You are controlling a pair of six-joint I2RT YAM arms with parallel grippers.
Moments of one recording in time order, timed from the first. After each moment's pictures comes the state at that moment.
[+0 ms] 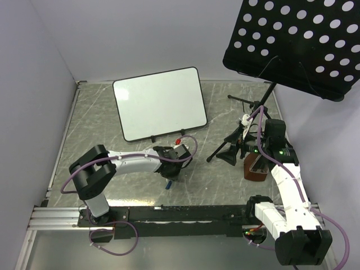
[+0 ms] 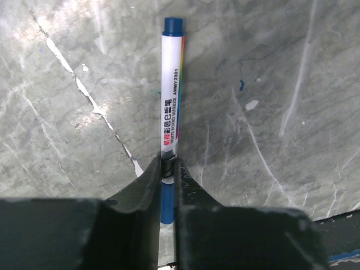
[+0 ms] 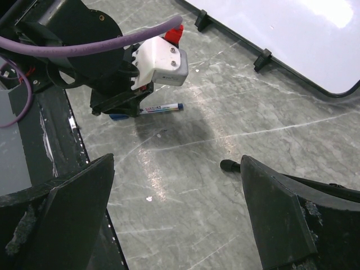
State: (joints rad) left arm -1.04 1.71 1.02 -0.55 -0.16 -0.61; right arm -0.02 0.87 0.80 -0.60 -1.05 -0.40
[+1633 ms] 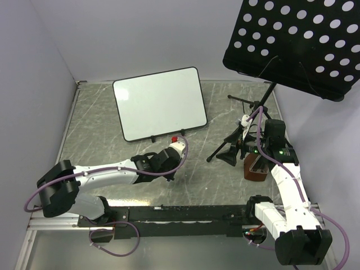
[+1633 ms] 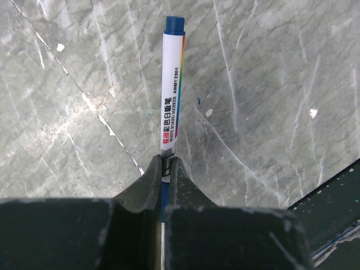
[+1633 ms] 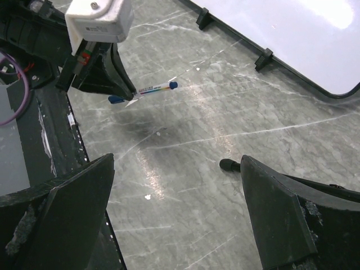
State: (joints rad) left arm -1.08 1.38 0.80 -0.27 -0.24 -0.44; right arm -0.02 0.87 0.80 -0.62 -1.06 -0.43
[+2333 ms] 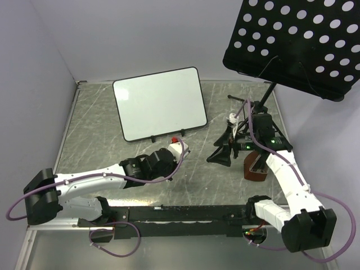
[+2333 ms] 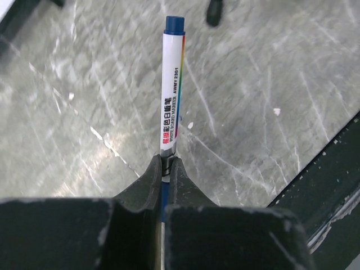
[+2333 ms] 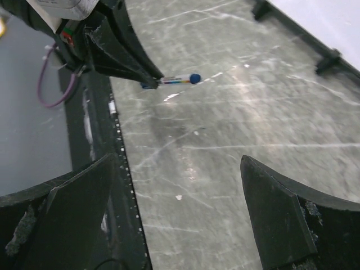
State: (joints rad) left arm -1.13 1.22 0.77 -0.21 -0.25 -0.29; right arm 0.11 1.01 0.88 -0.71 -1.10 -0.46
